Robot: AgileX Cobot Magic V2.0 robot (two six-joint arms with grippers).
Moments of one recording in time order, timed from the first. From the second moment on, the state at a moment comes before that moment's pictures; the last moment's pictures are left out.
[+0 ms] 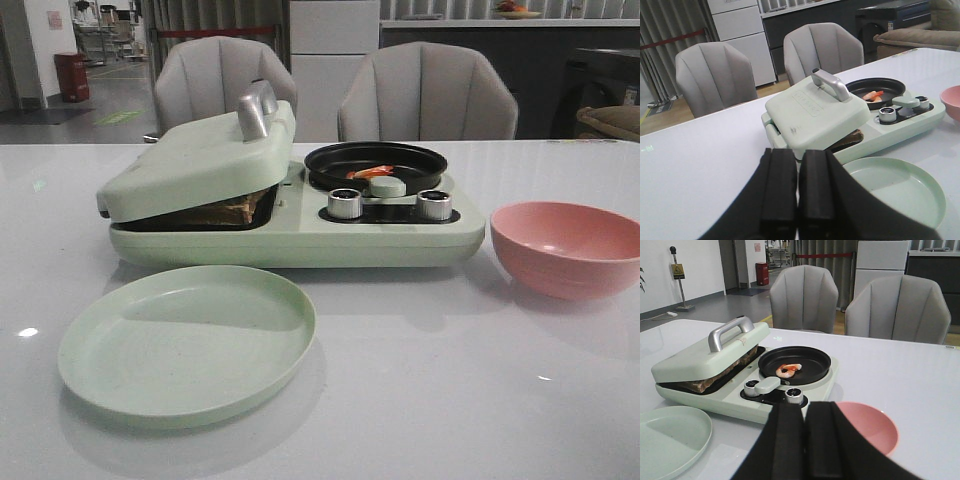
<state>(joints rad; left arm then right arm) -0.27 -0.01 -0.31 -0.22 0.46 0.37 0.30 0.16 -0.21 0.15 0.12 -0.08</state>
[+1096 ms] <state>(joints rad) 0.01 -0.01 0.01 0.06 0.09 -0.14 0.30 0.16 -0.21 0.15 0.12 -0.08</state>
